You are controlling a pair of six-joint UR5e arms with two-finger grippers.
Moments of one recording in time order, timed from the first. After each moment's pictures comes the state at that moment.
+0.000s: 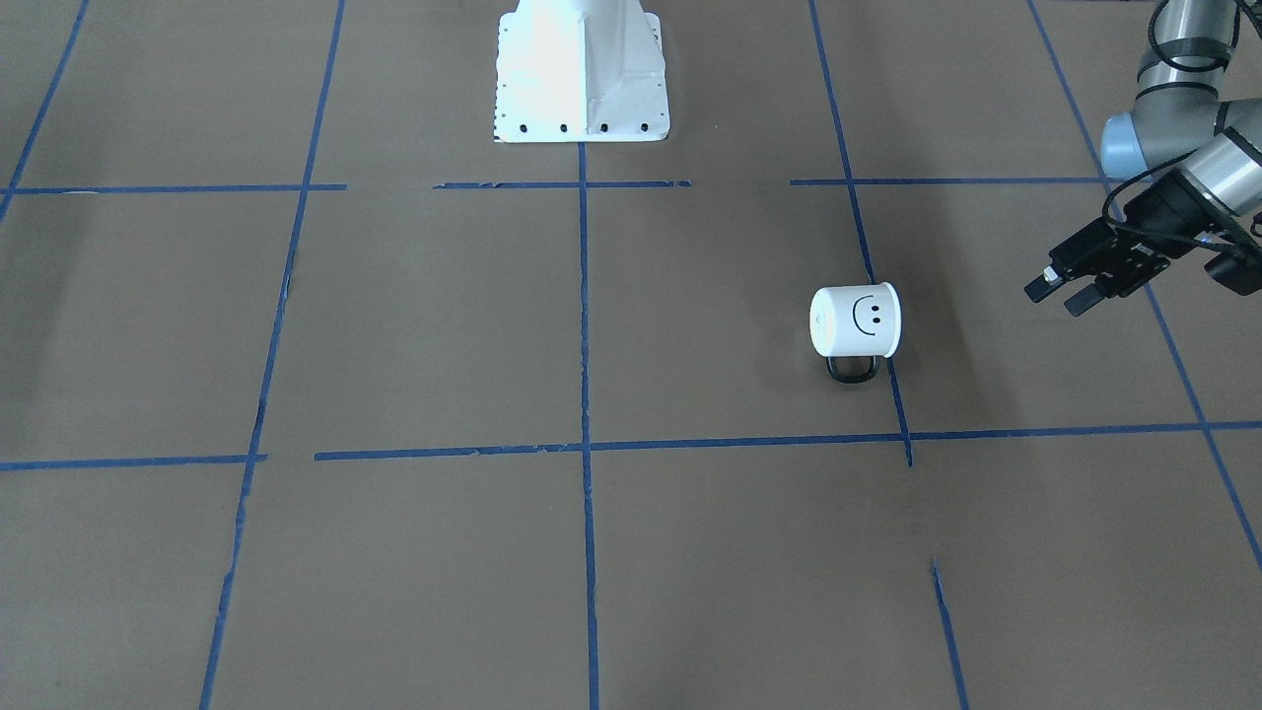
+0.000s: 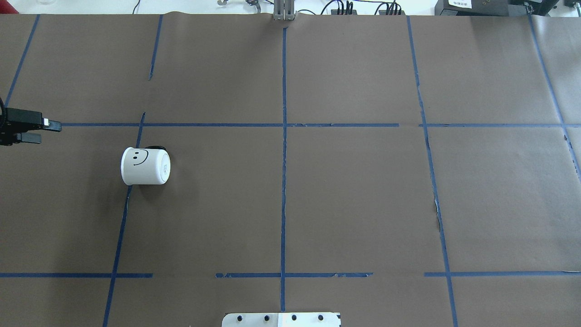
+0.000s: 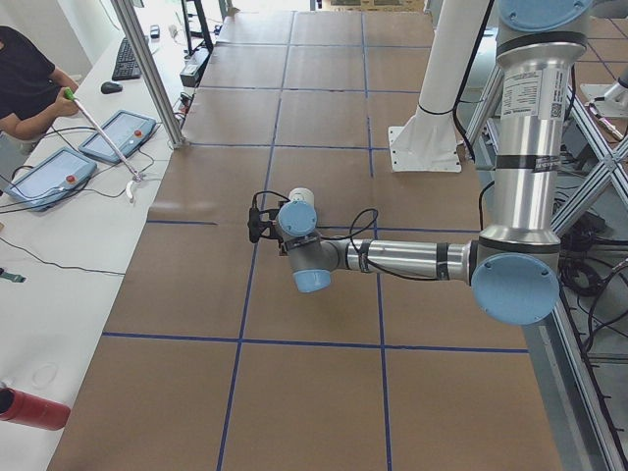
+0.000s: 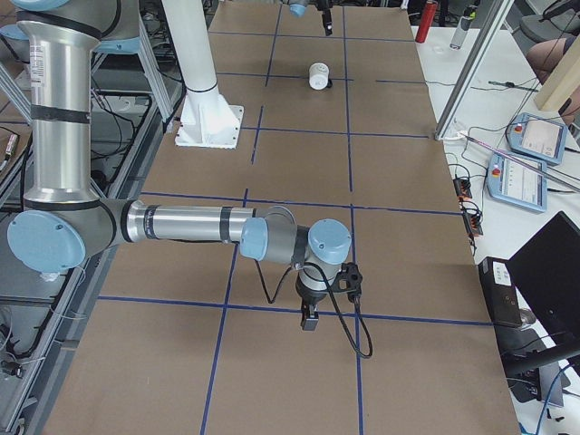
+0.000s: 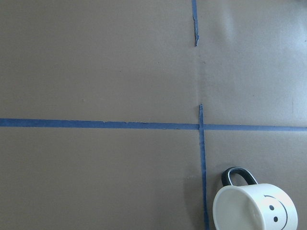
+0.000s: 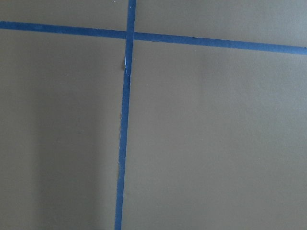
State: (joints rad) left arm -1.09 -1.58 -1.50 -2.93 -2.35 -1.40; right arm 1.57 -1.64 1.66 -1.72 2.28 -0.15
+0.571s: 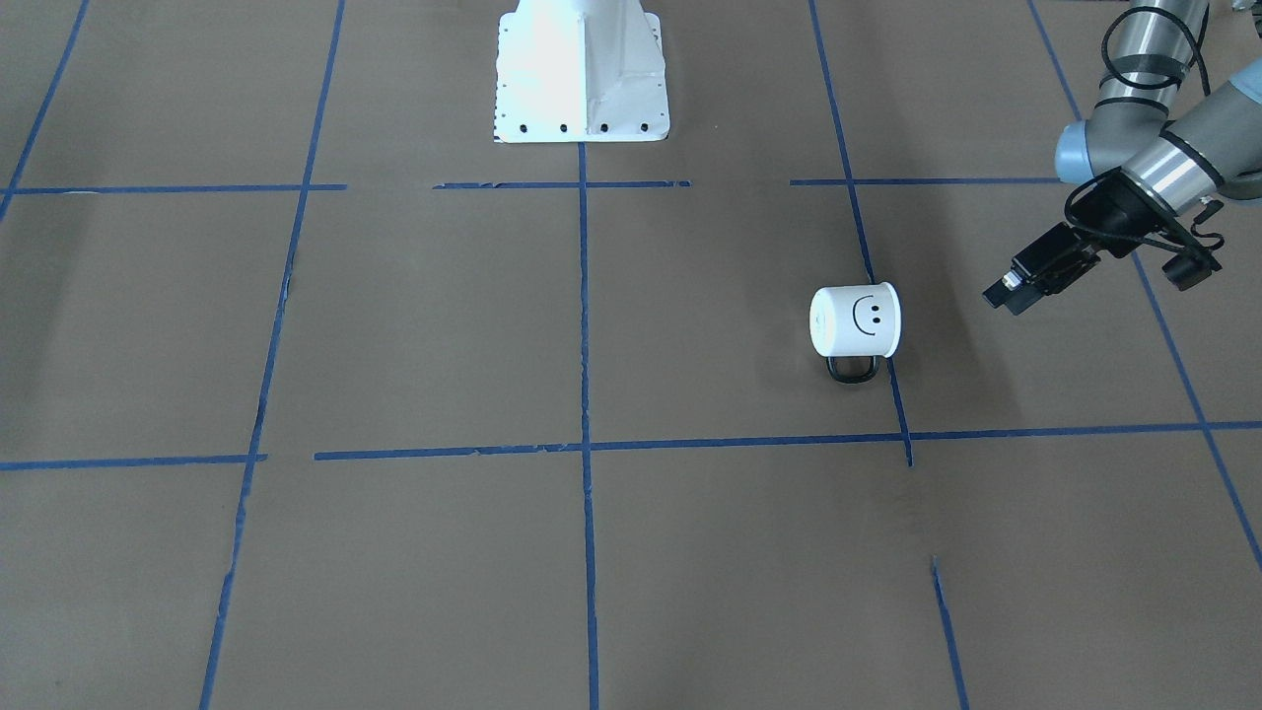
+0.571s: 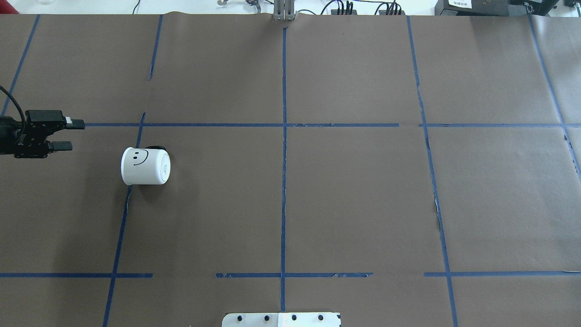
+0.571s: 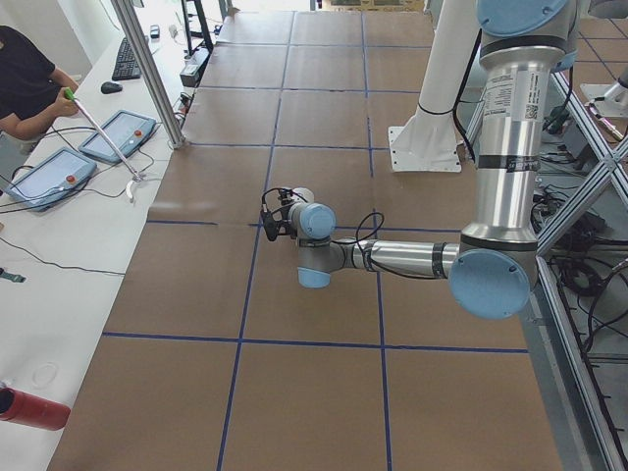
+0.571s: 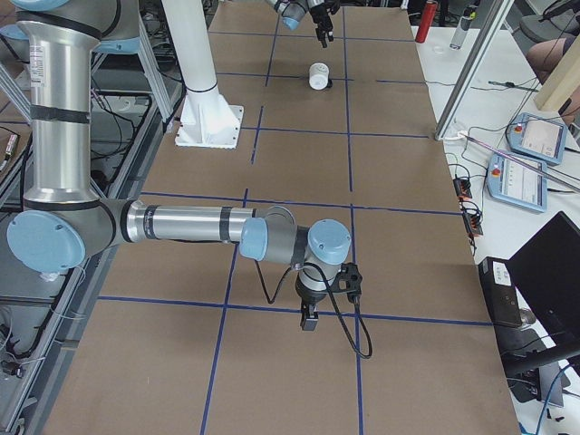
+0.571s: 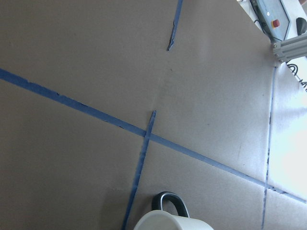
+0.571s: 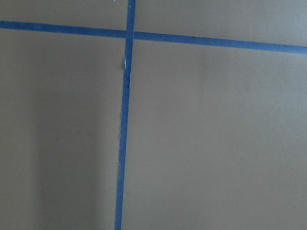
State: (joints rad) left arm -0.92 -1.60 -1.45 -3.23 -2.06 -1.83; right arm 1.57 -1.64 1.66 -1.72 2.28 -0.15
